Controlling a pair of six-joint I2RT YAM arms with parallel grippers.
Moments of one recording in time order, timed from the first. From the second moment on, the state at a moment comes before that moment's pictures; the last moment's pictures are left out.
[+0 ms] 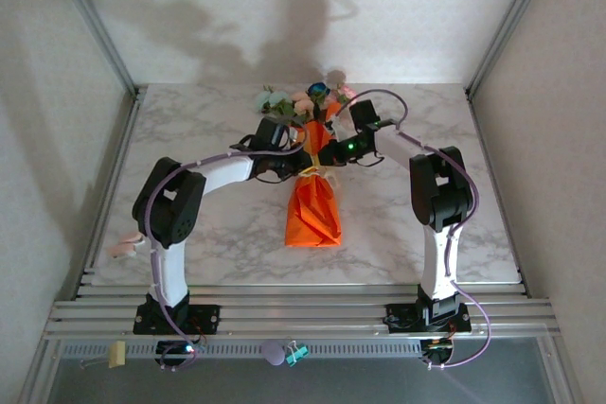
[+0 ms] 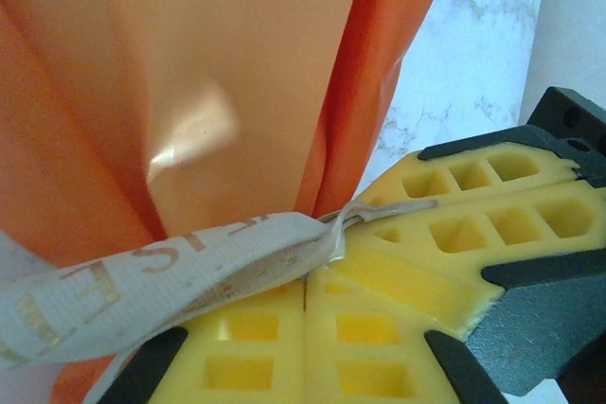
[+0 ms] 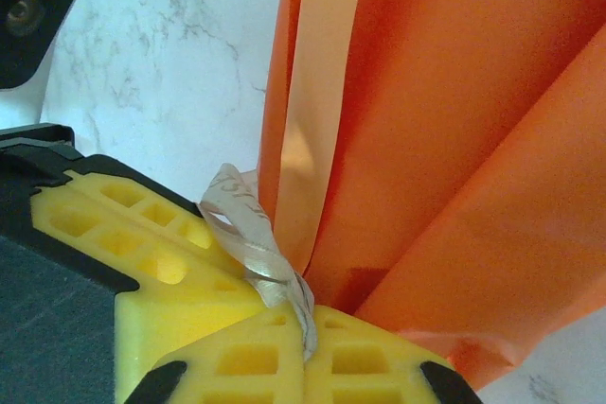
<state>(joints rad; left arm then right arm) -0.49 1.97 1.28 -0.09 0.49 -0.94 0.37 2.07 1.51 -0.55 -0.76 0.07</state>
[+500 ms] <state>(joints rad) -0.48 1.94 1.22 -0.08 0.52 -1.00 0.37 1.87 1.33 -0.36 -0.60 0.20</state>
